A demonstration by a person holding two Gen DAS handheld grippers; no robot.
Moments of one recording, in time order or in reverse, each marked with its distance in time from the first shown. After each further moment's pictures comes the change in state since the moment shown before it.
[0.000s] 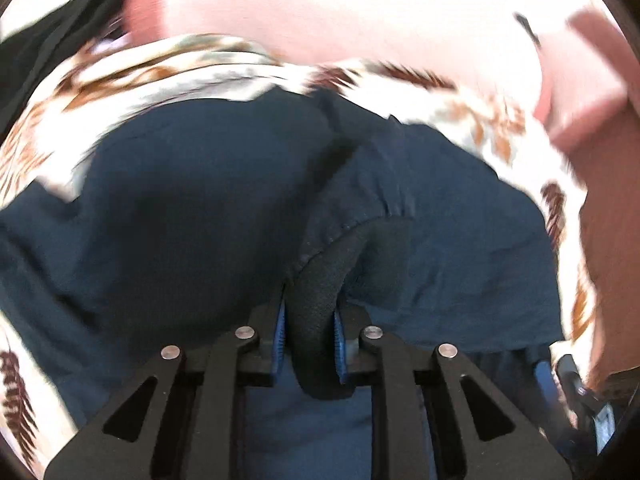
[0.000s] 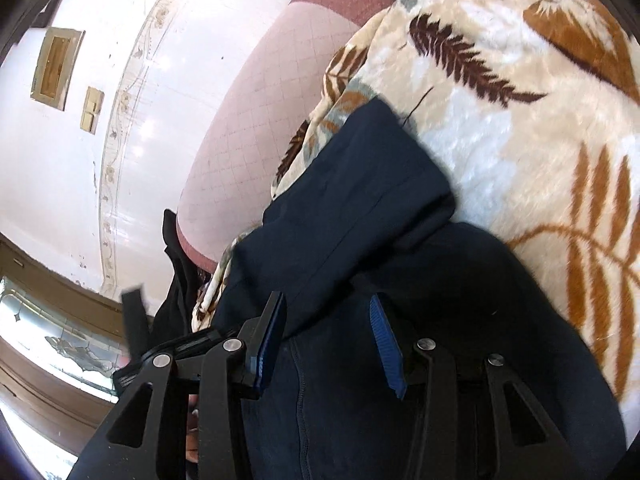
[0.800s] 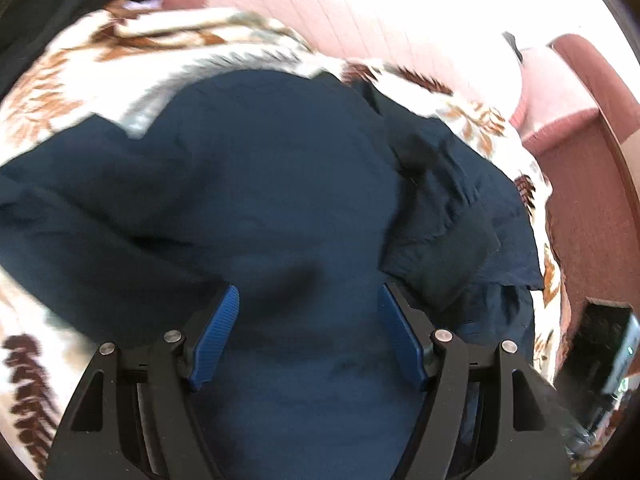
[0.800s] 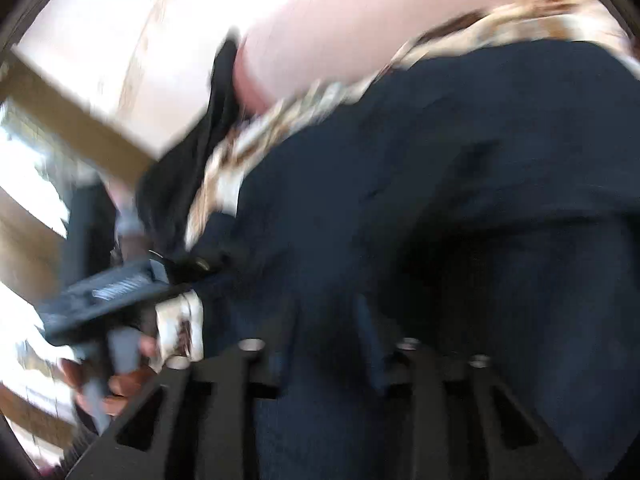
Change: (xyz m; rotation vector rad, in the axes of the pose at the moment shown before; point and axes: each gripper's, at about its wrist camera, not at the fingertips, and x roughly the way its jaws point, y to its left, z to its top) left arm -0.019 0.048 -0.016 0.009 0.074 -0.150; right arm 0.075 0.095 -0.068 -0.359 0.260 0.002
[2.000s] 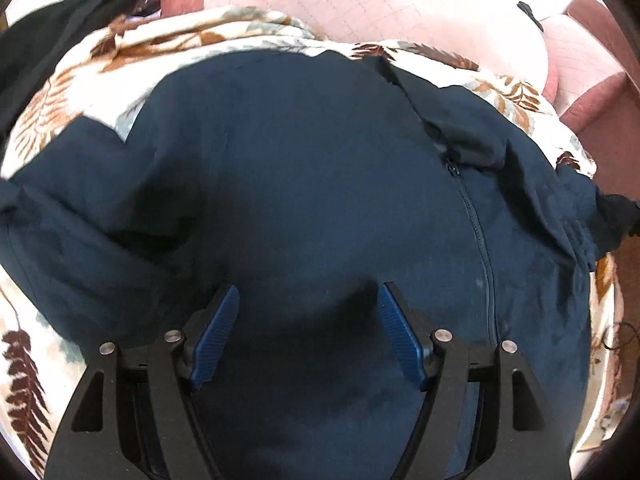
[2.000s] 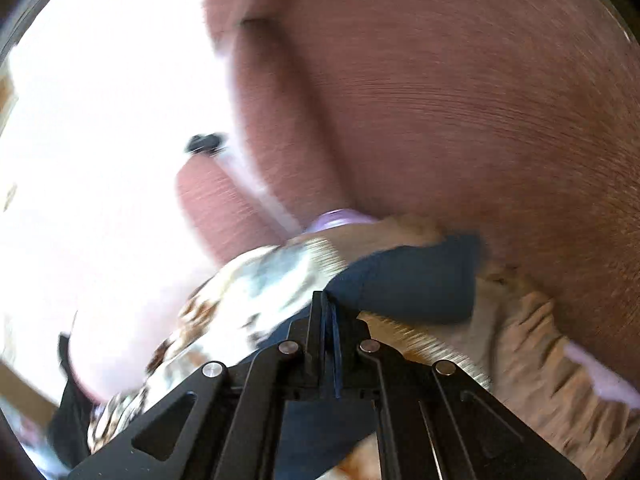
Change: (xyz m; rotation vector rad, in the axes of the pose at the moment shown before) left arm 0.024 -0.023 -0.011 0.039 -0.052 0.169; right arm -0.233 -0.200 0.178 0.220 -0.508 -0.439
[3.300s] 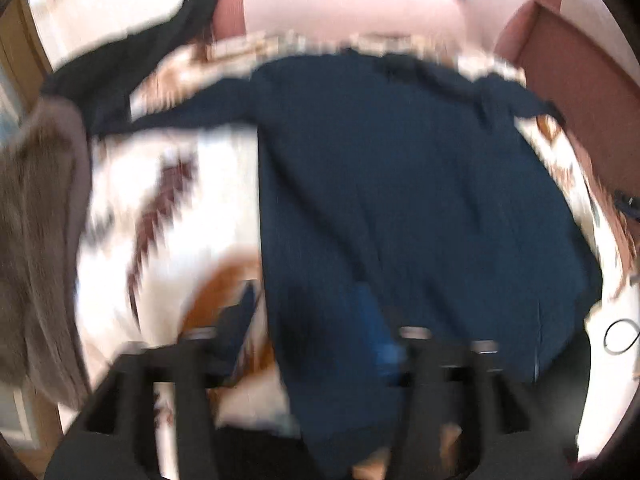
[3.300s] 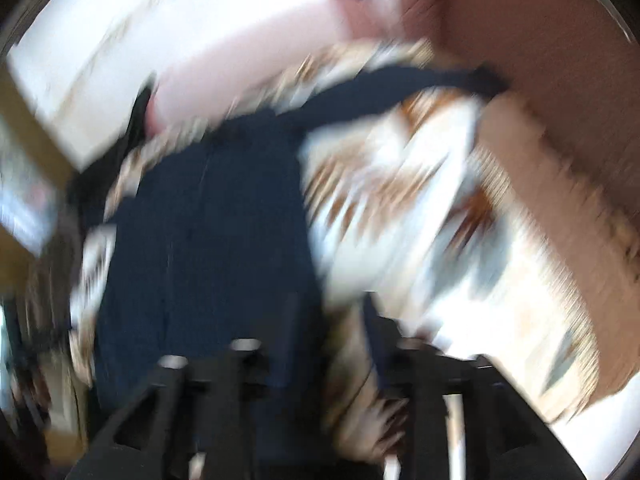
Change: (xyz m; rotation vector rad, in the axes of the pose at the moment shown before) left arm -0.185 0.033 -0.199 0.190 -0.136 0.114; right arm -0.176 -0.011 -0.159 -0.332 0.291 0.013
